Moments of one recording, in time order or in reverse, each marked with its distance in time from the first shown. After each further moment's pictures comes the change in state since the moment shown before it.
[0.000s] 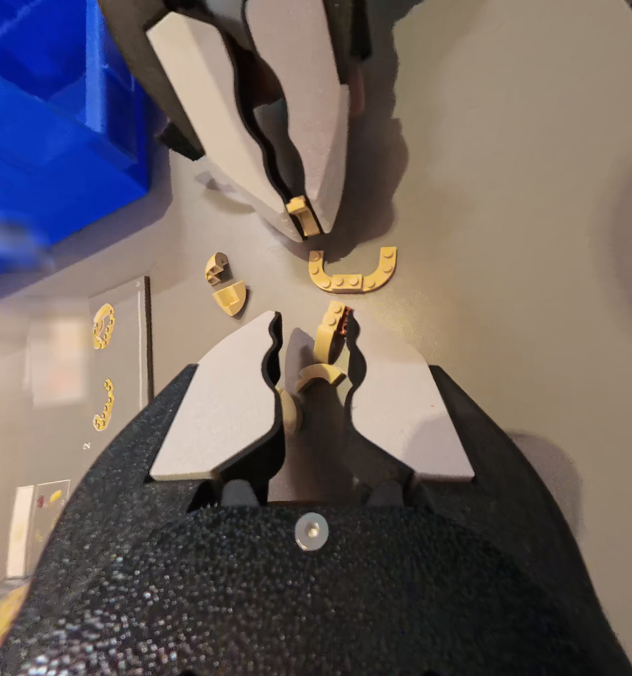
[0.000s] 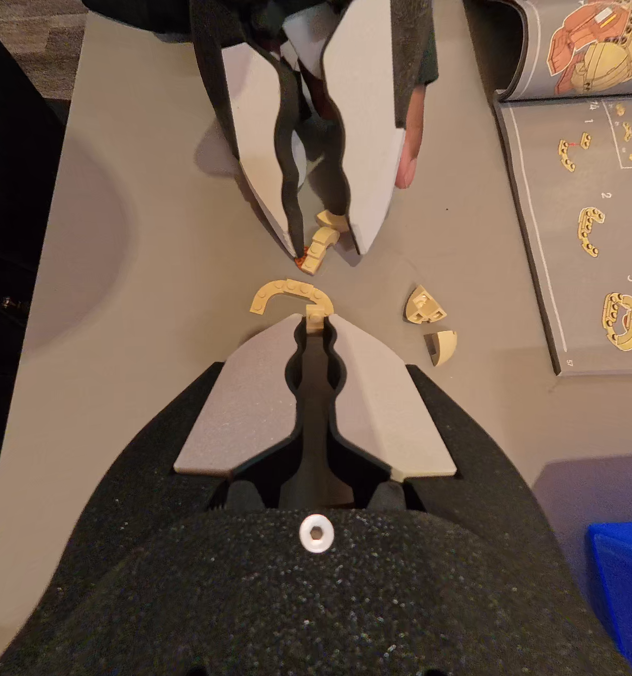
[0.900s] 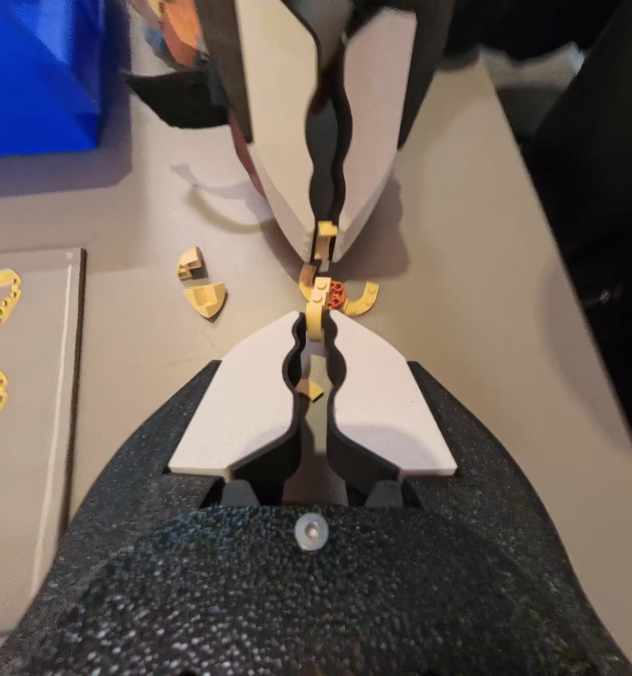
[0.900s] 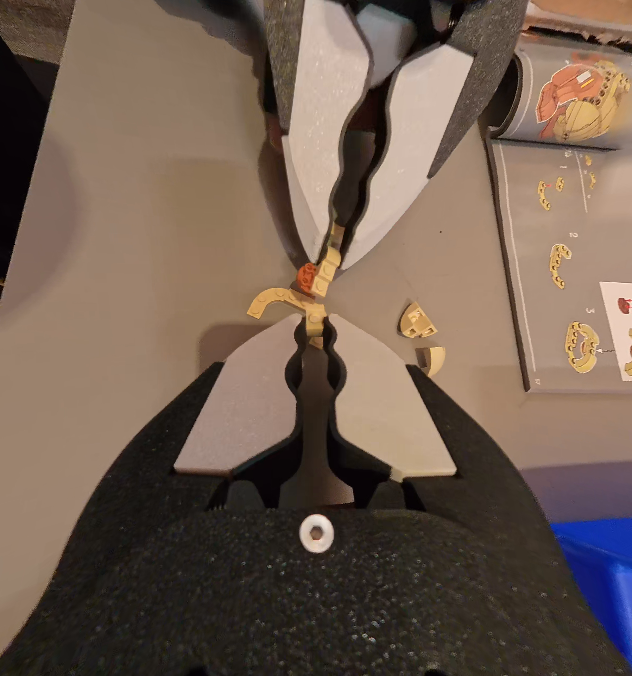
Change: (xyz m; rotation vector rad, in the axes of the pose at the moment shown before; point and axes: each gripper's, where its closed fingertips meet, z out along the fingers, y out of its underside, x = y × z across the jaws) left arm 0.002 -0.014 -0.003 0.047 0.243 -0.338; right arm -0.002 -0.006 0.000 -0.006 0.060 -0.117
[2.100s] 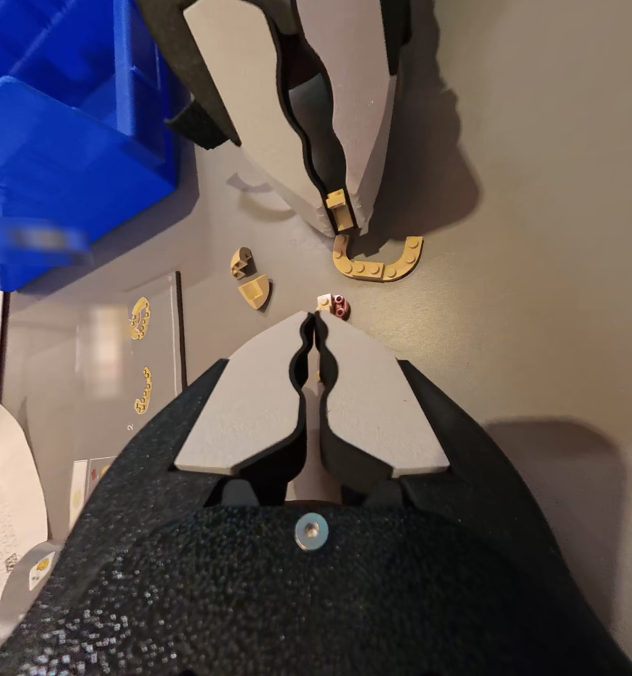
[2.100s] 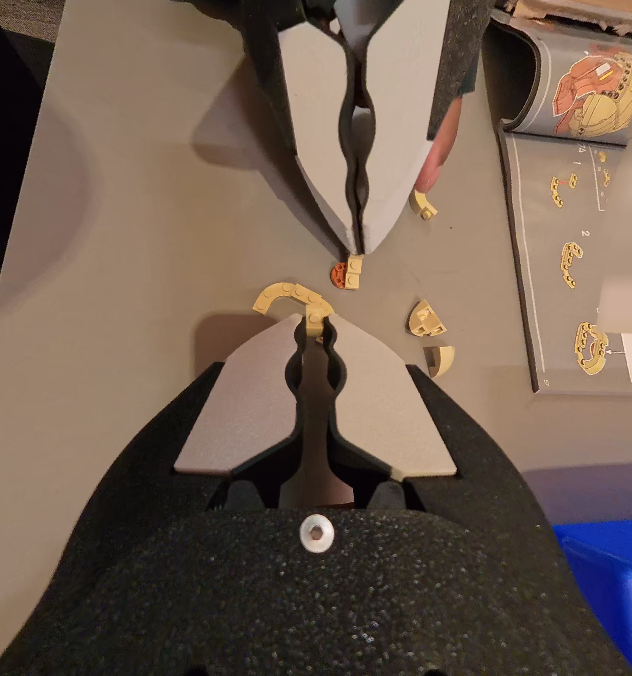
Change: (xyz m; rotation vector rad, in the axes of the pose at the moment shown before) left arm -0.018 0.010 -0.005 -0.091 -0.325 0.383; right arm -0.004 0.003 0.003 -0.024 0.000 -0.019
